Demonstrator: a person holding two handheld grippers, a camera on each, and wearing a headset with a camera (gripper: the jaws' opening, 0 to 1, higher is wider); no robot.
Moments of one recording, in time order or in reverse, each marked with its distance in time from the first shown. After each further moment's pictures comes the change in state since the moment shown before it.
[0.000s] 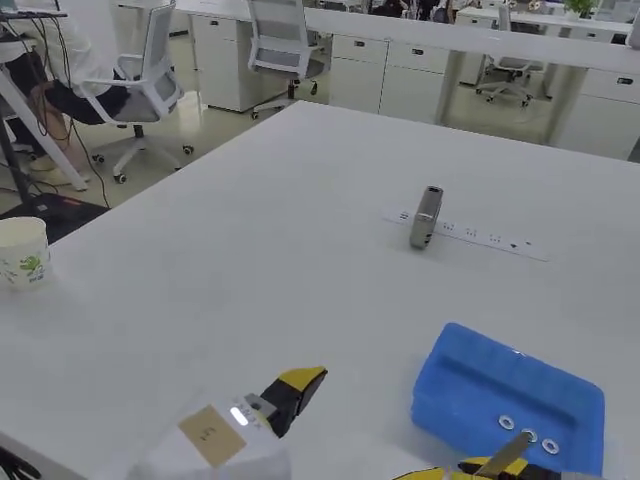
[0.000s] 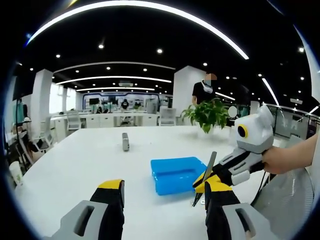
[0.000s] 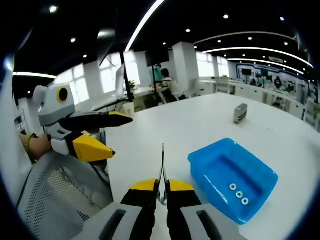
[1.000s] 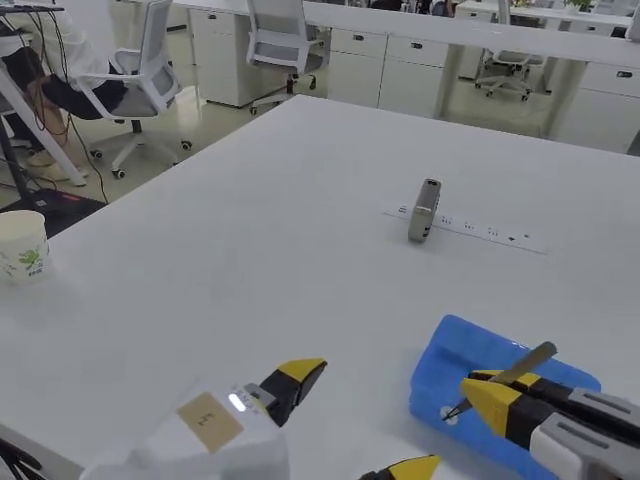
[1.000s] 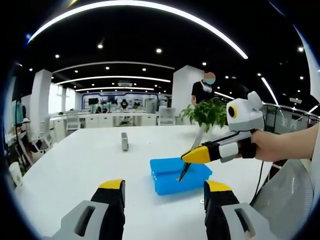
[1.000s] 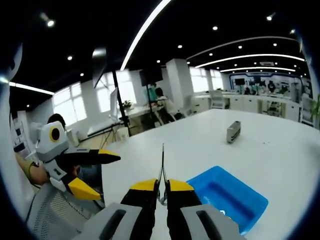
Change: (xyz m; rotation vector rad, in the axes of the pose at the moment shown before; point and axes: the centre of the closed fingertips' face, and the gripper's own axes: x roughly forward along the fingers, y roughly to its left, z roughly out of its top) left arm 0.000 -0.002 -0.001 0.007 0.006 -0.010; right arm 0.001 -0.019 0.057 0.036 -0.154 -0.009
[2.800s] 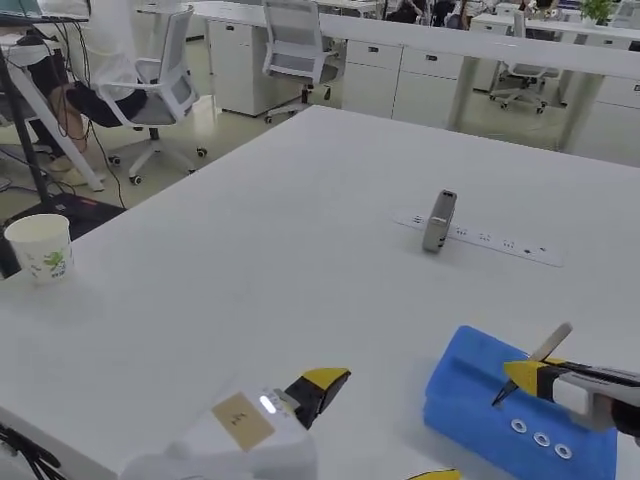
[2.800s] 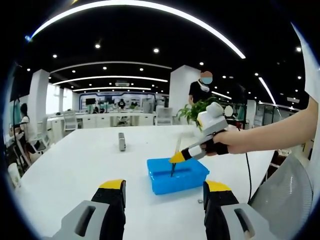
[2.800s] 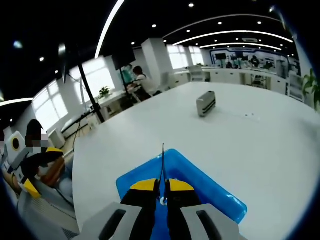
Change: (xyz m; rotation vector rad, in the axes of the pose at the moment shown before) left arm 0.000 -0.004 -0.001 0.006 0.001 -0.024; right arm 0.027 -0.101 -0.040 0.147 0.197 -0.128
